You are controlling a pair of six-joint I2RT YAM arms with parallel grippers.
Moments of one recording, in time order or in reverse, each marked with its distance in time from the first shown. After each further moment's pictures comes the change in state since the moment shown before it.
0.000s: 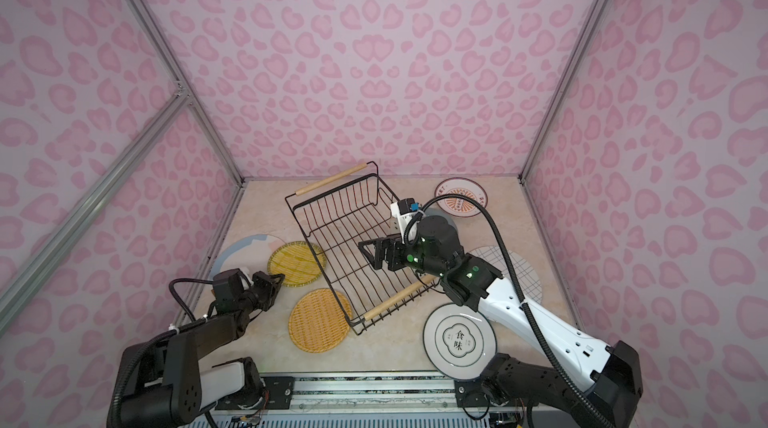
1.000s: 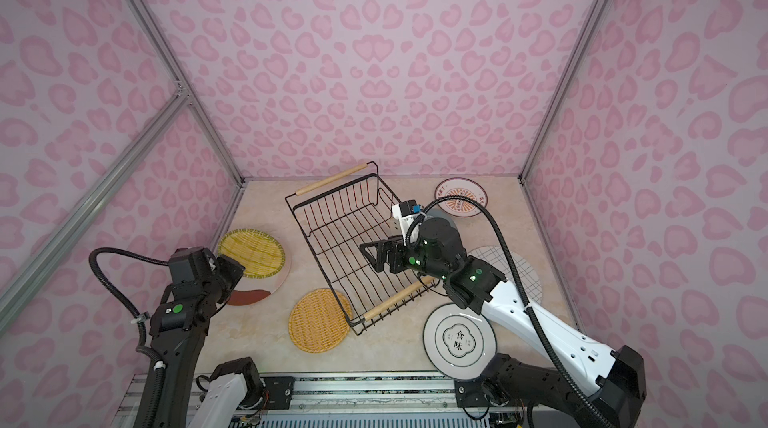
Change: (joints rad) left arm 0.015 -0.433 0.579 -0.998 -0.449 0.282; right arm 0.007 -0.032 -0.013 -0.024 0.000 -0.005
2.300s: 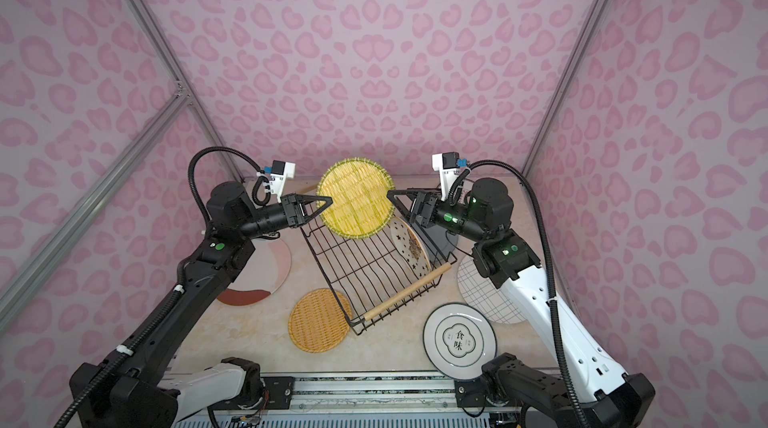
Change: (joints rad) left arm -0.489 0.449 0.288 0.738 0.877 -0.072; right arm -0.343 0.023 0.218 0.091 -0.342 0.092
